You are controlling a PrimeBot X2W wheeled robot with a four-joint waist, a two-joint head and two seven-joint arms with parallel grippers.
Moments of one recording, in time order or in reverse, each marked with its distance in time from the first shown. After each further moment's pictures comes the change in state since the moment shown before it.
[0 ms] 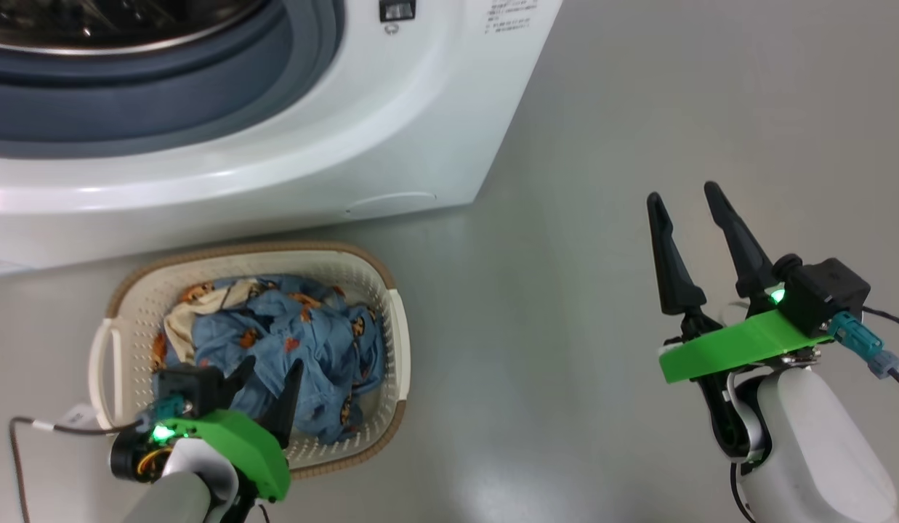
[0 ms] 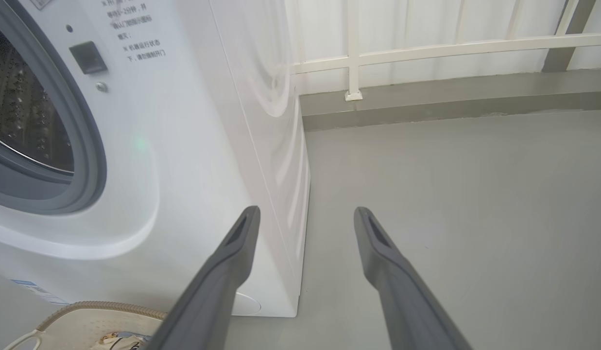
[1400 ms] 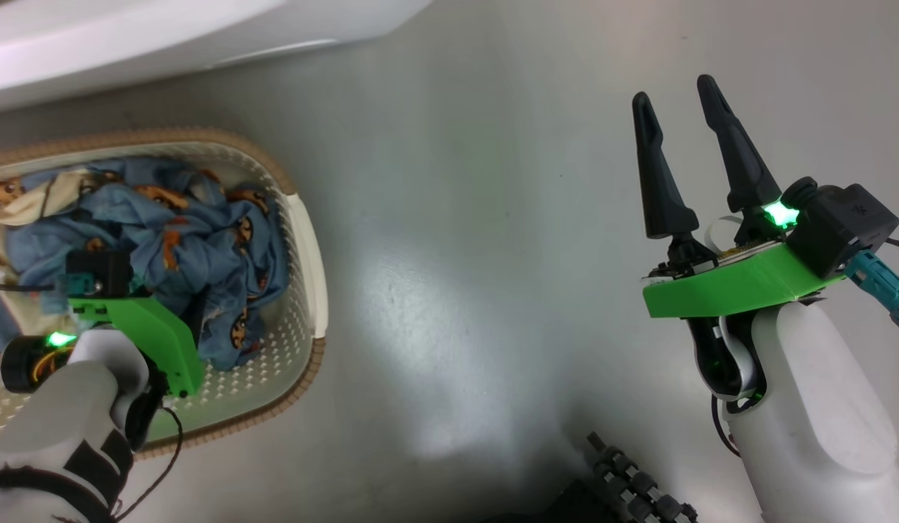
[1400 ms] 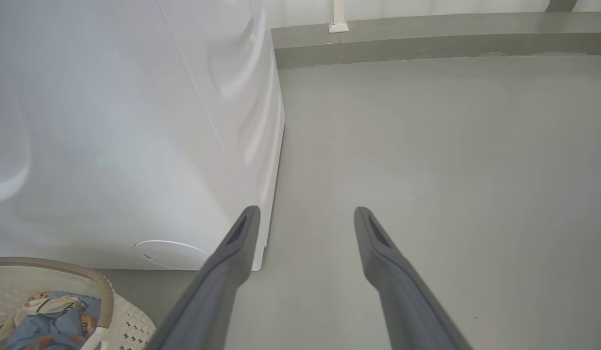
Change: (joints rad) left arm -0.411 0.109 -0.358 0.357 -0.323 -0.001 0.104; right arm -0.149 0.018 0.038 -0.099 0.006 0.000 -0.001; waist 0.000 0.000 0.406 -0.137
